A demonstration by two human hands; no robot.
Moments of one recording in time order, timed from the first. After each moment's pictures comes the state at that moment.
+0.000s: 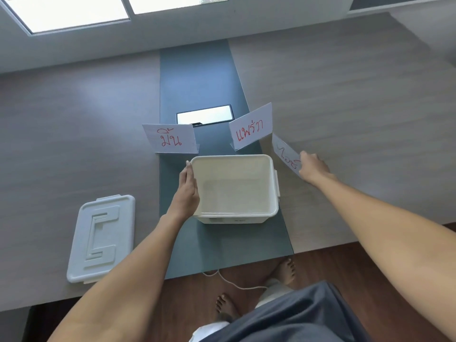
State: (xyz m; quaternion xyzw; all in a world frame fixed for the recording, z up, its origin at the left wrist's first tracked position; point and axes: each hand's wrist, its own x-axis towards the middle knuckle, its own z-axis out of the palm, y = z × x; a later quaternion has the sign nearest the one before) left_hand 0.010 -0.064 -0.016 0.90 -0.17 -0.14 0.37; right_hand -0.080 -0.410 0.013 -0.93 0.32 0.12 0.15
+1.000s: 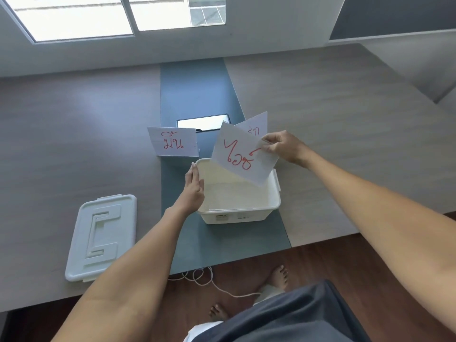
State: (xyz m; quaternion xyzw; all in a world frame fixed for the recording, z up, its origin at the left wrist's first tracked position) left_hand 0.005 -0.052 -0.010 0.86 -0.18 -0.23 0.41; right_hand -0.062 -0.341 0.106 -0.85 0.16 0.04 0.50
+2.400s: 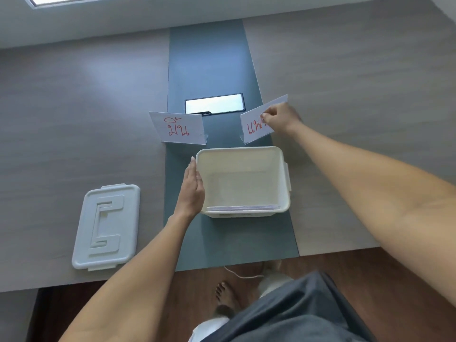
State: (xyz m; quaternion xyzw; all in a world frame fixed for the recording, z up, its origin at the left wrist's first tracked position) left_hand 0.010 -0.071 -0.020 0.88 -0.09 -0.13 0.44; right_hand 0.061 -0.371 0.060 -0.90 0.22 0.01 0.39
